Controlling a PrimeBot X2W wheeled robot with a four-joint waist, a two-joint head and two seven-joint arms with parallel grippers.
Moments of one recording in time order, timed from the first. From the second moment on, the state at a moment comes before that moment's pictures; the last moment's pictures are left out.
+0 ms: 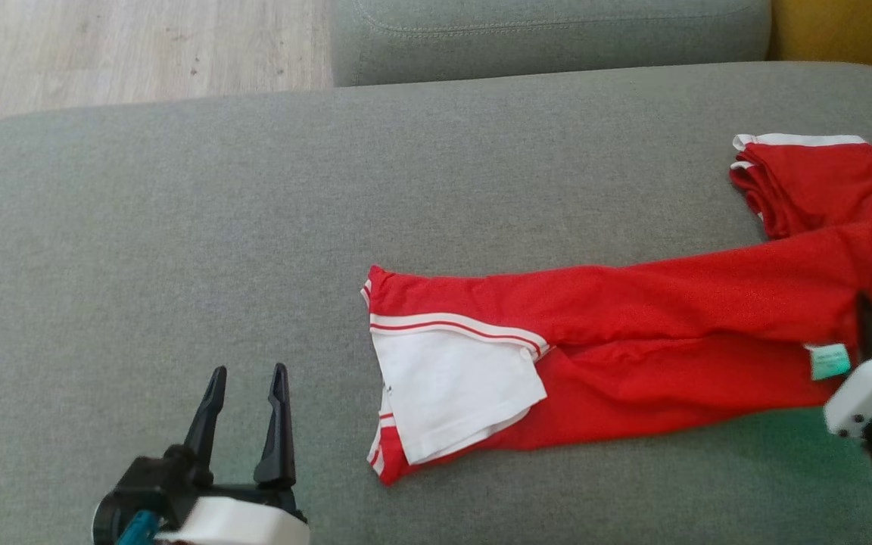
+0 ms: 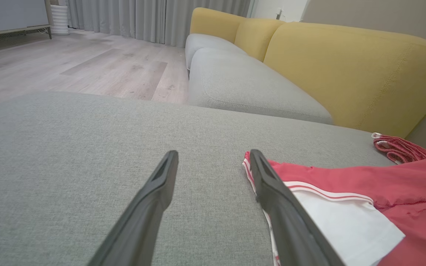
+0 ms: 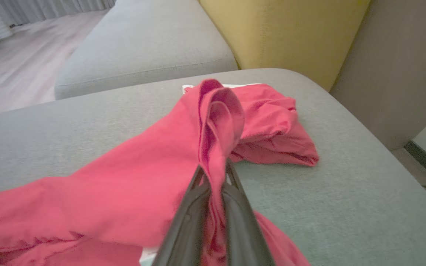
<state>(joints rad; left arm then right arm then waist) -0.01 0.39 -0.61 -0.01 -0.69 0.33 -0.25 -0.10 -0.16 -0.27 0.19 0.18 0.13 0.27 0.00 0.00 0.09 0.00</state>
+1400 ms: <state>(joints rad) -0.03 0.39 -0.65 -0.02 -0.68 0.32 -0.21 -0.29 -0.05 0.53 0.47 0.73 0.13 0.16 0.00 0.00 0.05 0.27</state>
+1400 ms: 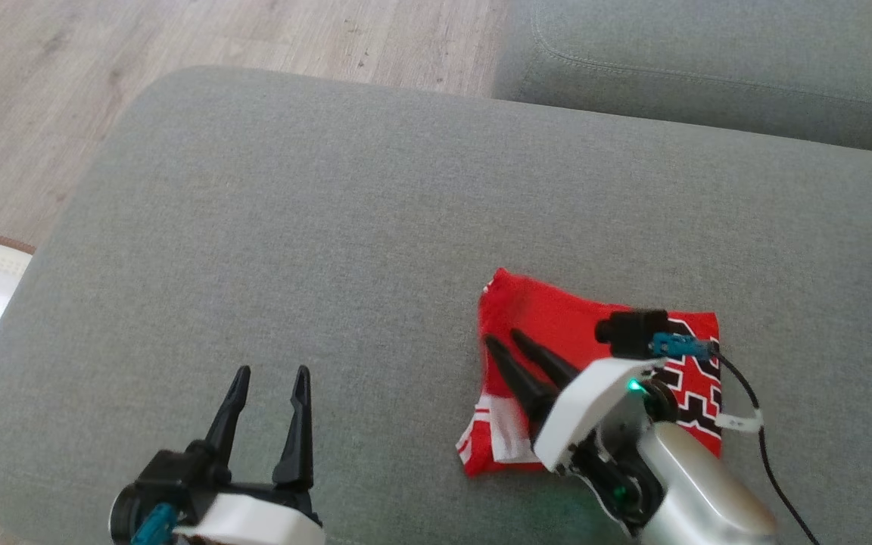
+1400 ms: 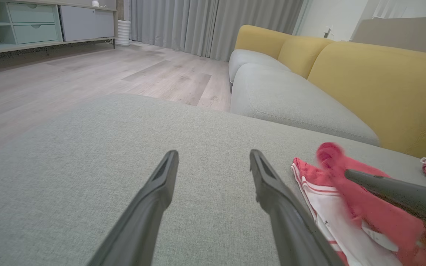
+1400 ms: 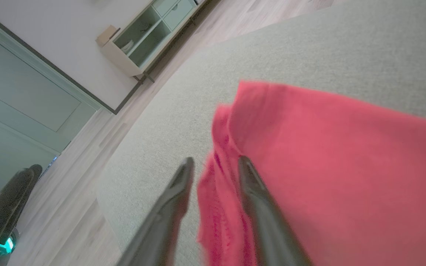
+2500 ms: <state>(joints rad) -0.06 0.35 -0.67 0.03 -0.66 0.32 -0.23 0.05 -0.05 0.00 0.10 0.17 0.13 -0.10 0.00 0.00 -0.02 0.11</state>
